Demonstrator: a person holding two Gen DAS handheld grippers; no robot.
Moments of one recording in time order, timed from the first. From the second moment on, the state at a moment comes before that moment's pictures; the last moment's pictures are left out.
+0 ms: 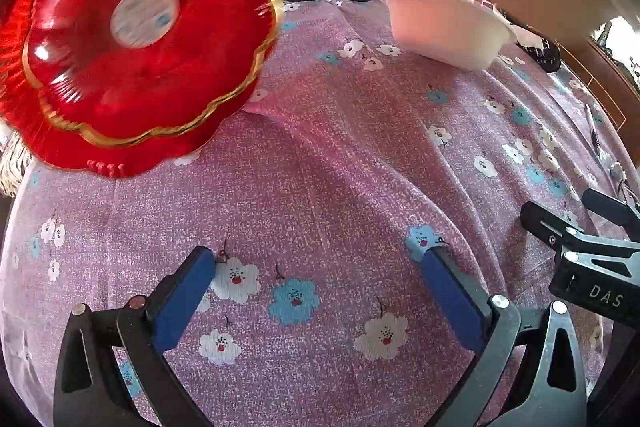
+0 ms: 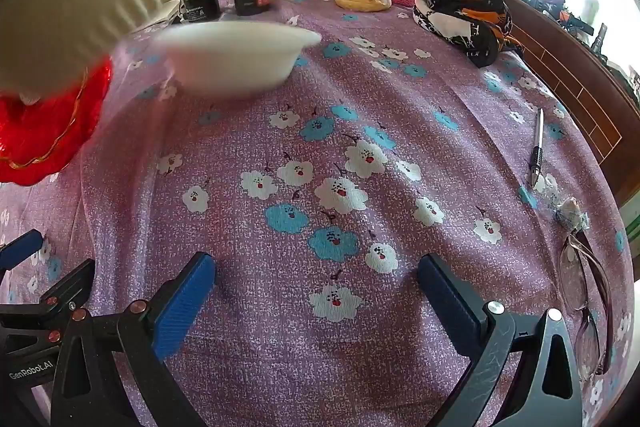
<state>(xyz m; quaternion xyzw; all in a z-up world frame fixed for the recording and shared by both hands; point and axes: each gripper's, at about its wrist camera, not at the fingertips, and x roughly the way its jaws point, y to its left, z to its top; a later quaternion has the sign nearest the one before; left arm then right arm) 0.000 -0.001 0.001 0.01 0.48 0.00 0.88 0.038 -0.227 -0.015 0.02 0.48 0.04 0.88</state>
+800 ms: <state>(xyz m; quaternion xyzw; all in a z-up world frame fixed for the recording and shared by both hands) 0.001 -0.001 0.001 0.01 0.48 0.00 0.88 0.039 -0.226 -0.015 0.02 0.48 0.04 0.88</state>
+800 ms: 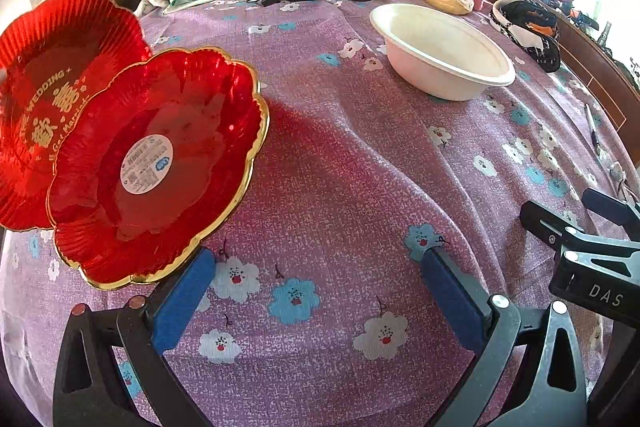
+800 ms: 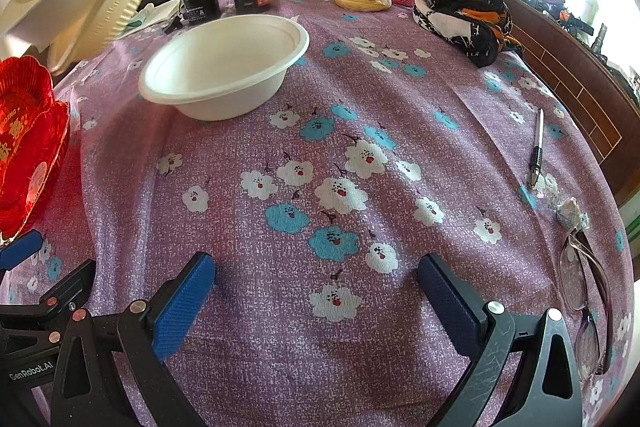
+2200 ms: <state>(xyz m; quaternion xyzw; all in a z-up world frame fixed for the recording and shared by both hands) -0.002 0.000 0.001 0.01 0.48 0.00 0.88 0.038 -0.226 -0.016 0.02 0.48 0.04 0.88</state>
